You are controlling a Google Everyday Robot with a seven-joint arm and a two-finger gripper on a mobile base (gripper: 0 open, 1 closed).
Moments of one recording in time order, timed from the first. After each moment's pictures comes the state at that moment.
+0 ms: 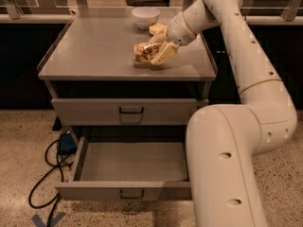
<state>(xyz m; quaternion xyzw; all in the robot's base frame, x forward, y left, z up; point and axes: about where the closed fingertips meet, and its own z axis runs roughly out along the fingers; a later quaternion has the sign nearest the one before) 0.767 -0.031 0.859 -0.72 0.57 0.18 0.36</state>
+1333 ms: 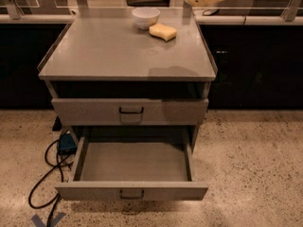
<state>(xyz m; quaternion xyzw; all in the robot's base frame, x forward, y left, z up) 0.607 -0.104 1.114 -0.61 0.56 0.01 0.56</state>
